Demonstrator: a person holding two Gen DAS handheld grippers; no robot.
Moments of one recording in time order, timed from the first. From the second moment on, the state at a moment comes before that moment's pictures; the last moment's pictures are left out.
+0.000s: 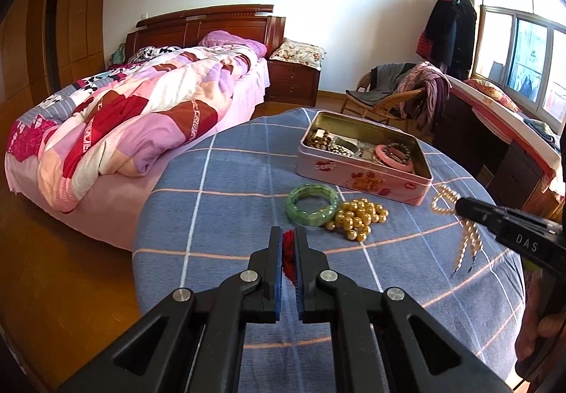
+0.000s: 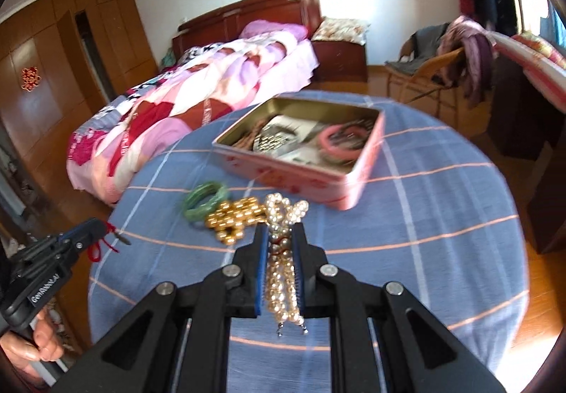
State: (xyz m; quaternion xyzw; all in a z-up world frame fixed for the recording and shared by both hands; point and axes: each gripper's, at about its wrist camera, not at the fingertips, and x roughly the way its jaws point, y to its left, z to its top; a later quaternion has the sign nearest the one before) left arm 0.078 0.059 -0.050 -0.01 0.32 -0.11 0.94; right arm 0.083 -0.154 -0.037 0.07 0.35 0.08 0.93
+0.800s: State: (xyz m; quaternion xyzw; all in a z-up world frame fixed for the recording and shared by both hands) left arm 0.103 0.032 0.000 -0.04 0.23 -0.18 0.95; right arm 0.095 -0.169 0.009 0.04 0.25 0.03 0.97
